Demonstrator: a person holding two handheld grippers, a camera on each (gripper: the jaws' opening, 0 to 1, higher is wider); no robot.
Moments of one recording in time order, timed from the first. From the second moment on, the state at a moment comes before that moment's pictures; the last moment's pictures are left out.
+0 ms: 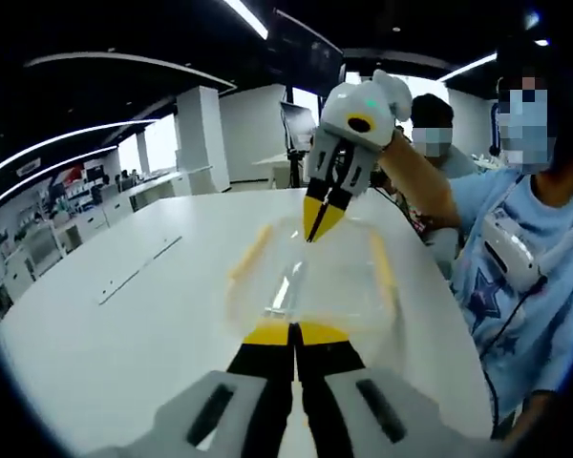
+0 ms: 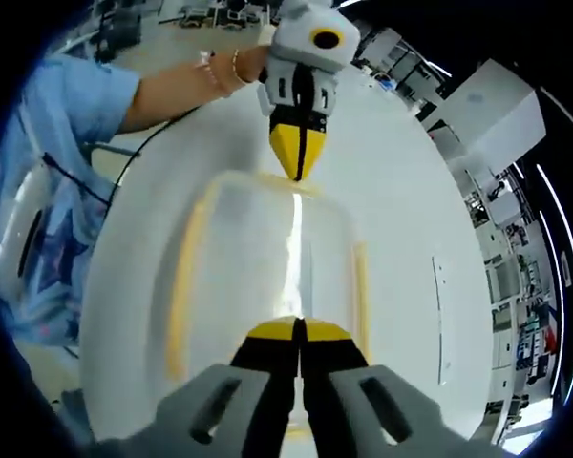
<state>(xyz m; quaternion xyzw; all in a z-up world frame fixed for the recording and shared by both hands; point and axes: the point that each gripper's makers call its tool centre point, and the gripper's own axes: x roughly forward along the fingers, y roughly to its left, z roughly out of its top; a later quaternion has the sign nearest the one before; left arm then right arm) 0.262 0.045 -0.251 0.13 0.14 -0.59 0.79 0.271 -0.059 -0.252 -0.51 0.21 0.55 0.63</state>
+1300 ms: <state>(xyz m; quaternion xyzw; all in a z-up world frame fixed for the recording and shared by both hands) 0.256 0.039 -0.280 0.13 0.16 -0.61 0.77 0.275 -0.062 -0.261 -0.58 0.25 0.48 0.61</state>
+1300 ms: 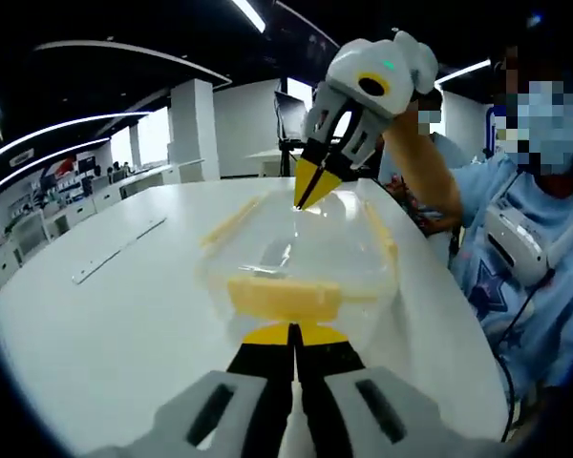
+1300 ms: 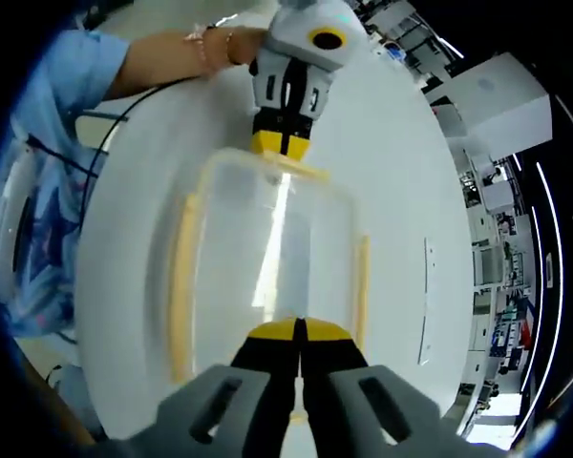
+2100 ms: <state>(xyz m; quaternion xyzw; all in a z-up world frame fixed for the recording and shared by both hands) 0.262 0.042 -0.268 0.07 0.12 -0.61 0.78 0.273 -0.056 -0.258 -0.58 0.25 0.47 0.61</state>
